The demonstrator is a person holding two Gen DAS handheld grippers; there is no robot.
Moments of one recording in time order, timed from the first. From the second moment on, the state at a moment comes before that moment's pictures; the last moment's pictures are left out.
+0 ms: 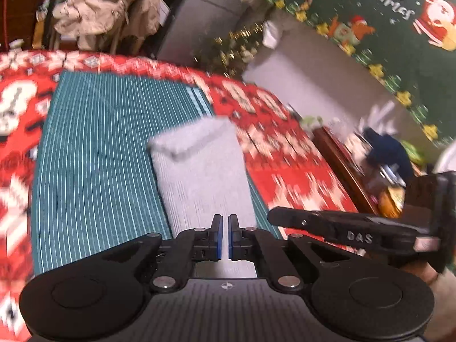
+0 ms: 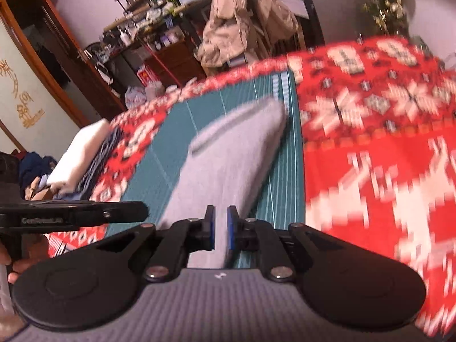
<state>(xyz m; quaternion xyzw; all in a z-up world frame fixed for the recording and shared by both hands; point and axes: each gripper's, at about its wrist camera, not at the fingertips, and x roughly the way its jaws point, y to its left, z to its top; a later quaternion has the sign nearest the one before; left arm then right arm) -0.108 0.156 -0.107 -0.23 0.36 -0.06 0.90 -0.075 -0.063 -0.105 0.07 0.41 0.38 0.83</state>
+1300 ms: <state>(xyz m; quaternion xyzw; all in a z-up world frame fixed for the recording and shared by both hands) -0.043 0.159 -0.136 -0.22 0.39 -0.04 0.90 0.038 -0.036 -0.137 0.11 0.42 0.33 0.84</state>
